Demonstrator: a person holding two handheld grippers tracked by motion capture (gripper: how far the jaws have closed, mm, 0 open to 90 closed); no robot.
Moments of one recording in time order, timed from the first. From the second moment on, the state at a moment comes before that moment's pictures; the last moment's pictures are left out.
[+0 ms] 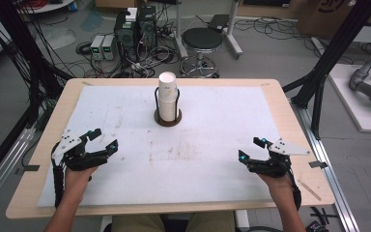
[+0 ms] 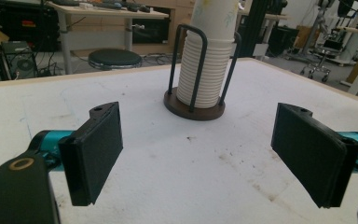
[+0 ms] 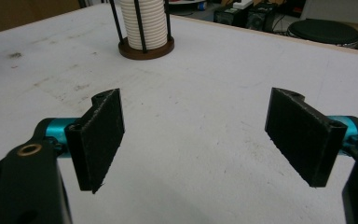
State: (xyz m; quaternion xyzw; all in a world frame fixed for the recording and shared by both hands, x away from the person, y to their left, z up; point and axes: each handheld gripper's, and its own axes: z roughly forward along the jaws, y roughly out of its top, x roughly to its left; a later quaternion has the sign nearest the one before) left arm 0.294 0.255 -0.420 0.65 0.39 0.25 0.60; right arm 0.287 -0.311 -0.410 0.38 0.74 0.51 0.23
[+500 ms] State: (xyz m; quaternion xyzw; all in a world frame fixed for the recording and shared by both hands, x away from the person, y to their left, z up) left arm 0.322 0.245 -0.405 0.65 0.39 0.24 0.61; right arm 0.288 -0.312 -0.409 0.37 0.75 0.50 0.22
